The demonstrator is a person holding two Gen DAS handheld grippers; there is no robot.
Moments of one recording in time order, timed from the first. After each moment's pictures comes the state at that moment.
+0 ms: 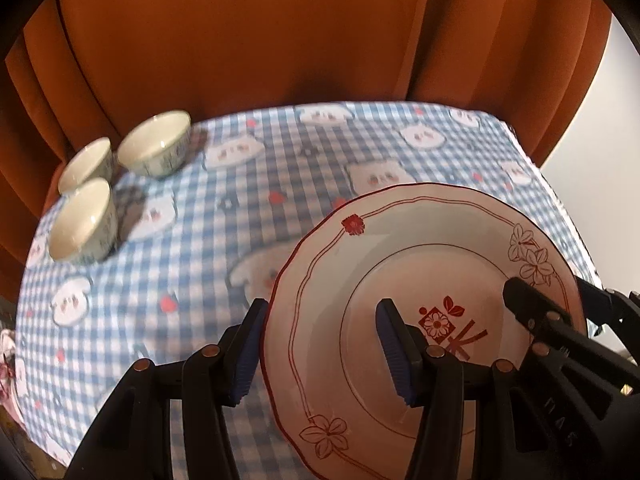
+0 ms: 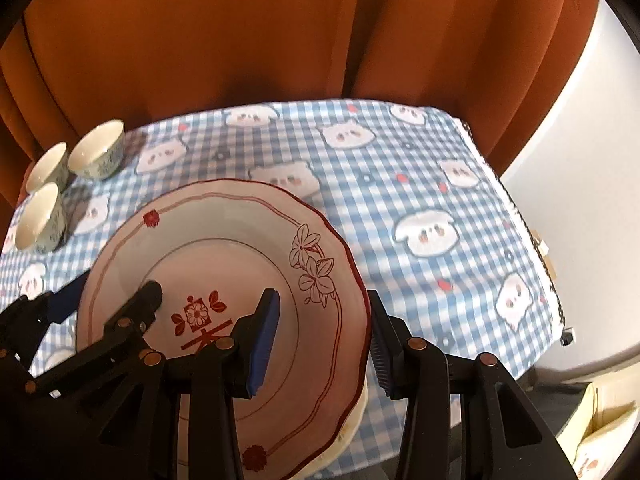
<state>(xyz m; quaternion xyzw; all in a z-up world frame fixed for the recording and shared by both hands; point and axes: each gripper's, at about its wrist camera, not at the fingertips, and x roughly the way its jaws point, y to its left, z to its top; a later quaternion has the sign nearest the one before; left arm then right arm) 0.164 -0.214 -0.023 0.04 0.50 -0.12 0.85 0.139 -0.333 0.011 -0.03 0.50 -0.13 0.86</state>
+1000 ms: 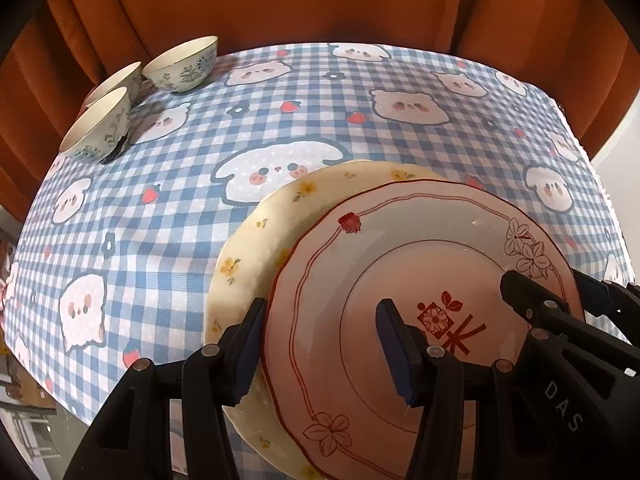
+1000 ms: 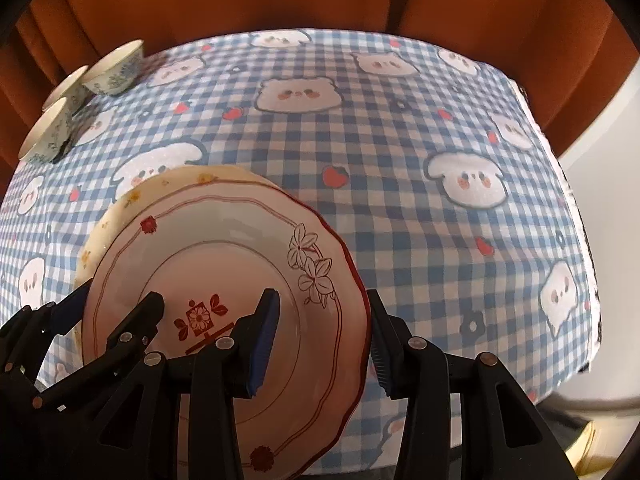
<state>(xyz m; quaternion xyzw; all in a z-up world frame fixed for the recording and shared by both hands) 0.120 -0.252 -0.088 0.01 0.54 -0.01 0.84 0.135 -0.383 -0.065 -0.05 0.55 -0.01 0.83</state>
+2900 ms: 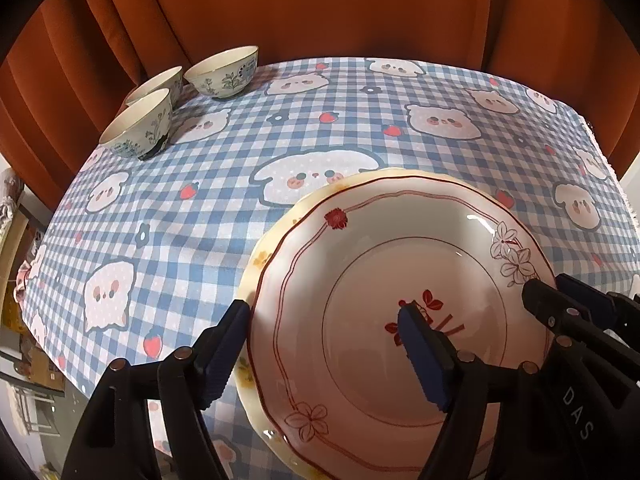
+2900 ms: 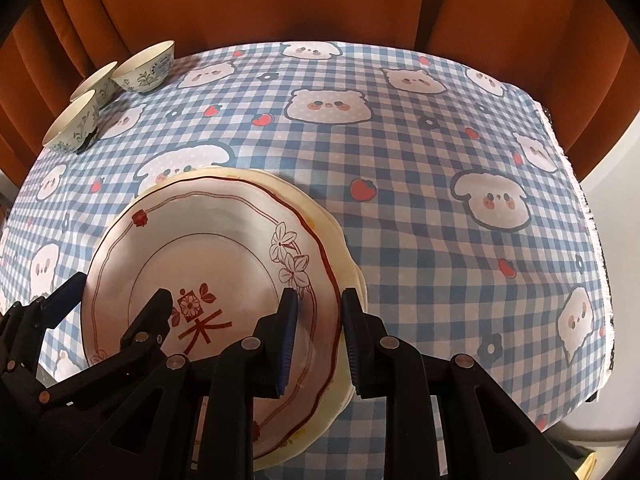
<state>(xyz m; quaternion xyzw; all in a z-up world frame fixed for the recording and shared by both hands) 0.109 -0.249 -0.088 0.01 0.51 0.06 0.86 0.131 -0.381 -0.070 -0.06 0.54 0.03 0.84</state>
